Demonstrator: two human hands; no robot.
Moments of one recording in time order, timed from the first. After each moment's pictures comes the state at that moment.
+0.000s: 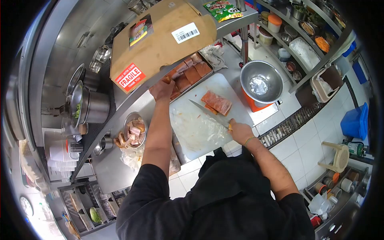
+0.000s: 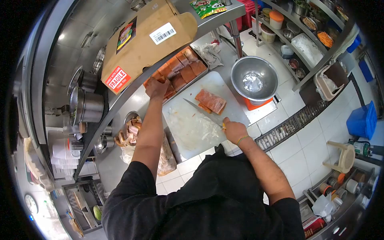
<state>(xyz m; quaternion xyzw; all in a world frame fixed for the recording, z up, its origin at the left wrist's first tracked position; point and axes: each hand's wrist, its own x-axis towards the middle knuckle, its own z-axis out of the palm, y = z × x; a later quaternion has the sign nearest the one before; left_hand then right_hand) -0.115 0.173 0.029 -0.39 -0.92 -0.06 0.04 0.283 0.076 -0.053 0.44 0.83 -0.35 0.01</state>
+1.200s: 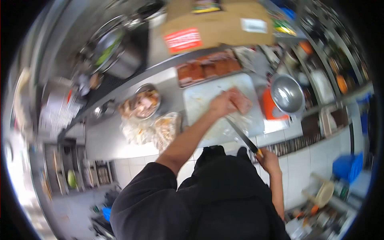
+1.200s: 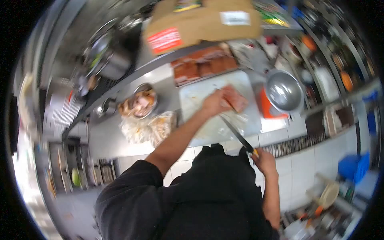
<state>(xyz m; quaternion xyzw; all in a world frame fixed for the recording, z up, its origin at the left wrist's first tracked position) 0.026 0.077 -0.038 -0.63 -0.73 -0.18 -0.22 0.402 0.007 -0.037 0.48 0.81 -0.34 0.01</state>
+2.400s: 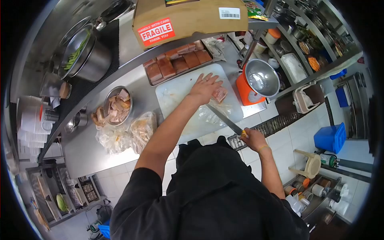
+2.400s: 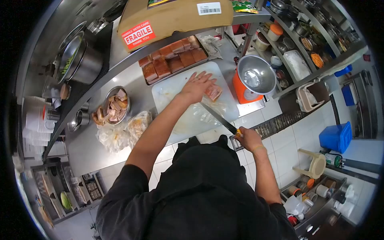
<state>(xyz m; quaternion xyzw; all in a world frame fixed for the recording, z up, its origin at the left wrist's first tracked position) 0.033 0.106 -0.016 -0.82 -0.57 -0.07 -0.02 0.388 0.029 -0.007 0.50 0.79 -0.33 0.10</state>
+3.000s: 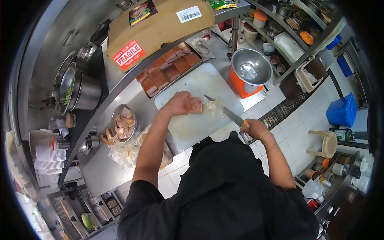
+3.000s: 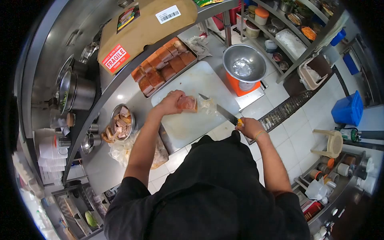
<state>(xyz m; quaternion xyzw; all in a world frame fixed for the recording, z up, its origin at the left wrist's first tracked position) -0.055 0.068 -0.018 -0.77 -0.58 -0.03 -0.26 0.385 0.042 -0.028 0.53 0.74 -0.39 0.10</state>
